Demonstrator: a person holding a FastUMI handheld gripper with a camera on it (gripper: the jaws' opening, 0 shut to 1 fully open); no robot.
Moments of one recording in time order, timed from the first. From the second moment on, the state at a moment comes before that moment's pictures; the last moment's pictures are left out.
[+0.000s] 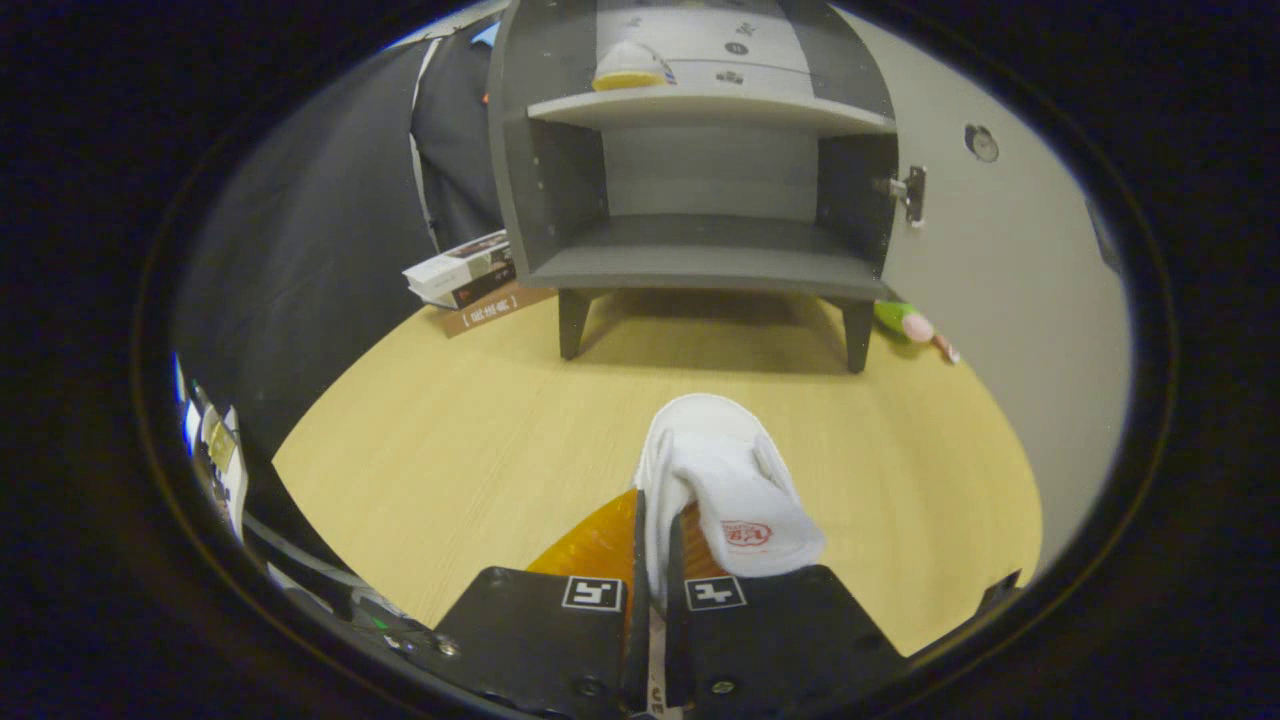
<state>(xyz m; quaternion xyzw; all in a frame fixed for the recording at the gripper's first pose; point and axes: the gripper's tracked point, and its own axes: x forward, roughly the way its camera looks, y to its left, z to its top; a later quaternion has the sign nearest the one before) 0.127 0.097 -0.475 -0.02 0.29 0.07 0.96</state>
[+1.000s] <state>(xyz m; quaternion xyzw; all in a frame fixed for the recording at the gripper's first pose) 0.281 0.085 -0.145 -0.02 0.09 0.02 1.00</state>
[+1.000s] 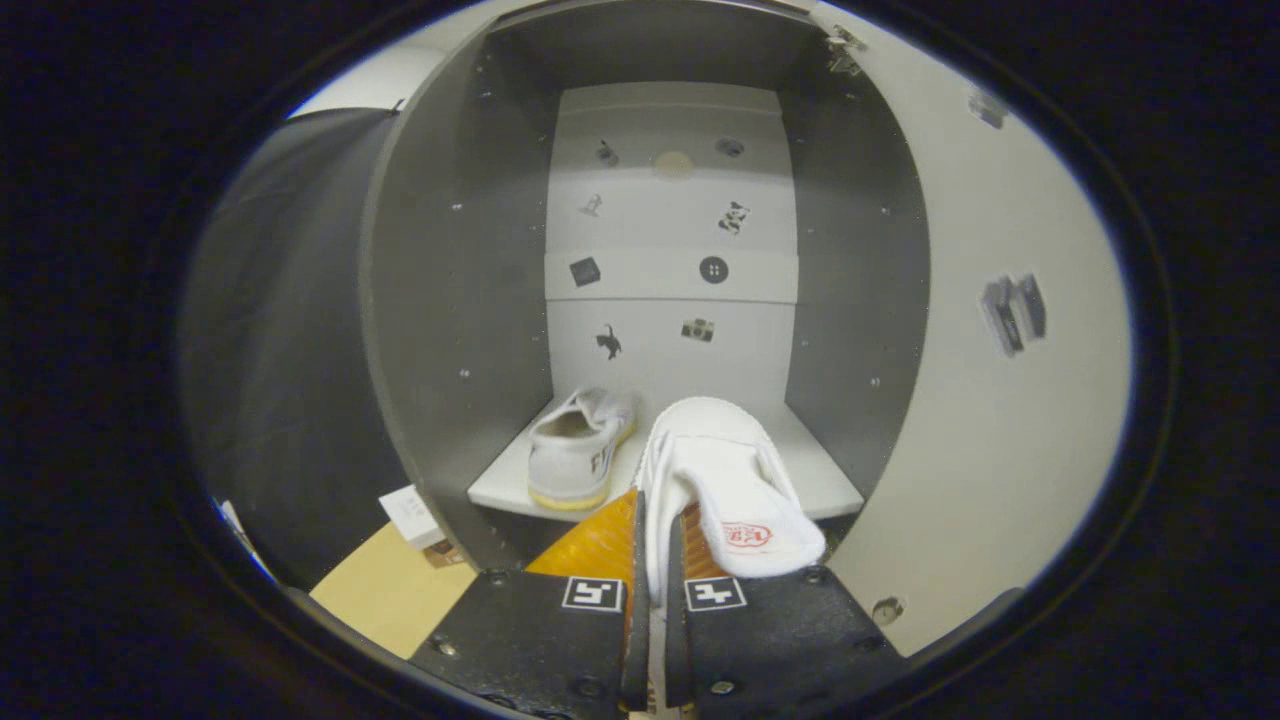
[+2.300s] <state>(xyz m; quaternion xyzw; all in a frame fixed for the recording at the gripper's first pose) 0.477 0.089 -0.170 -0.03 0.24 -0.01 0.97</state>
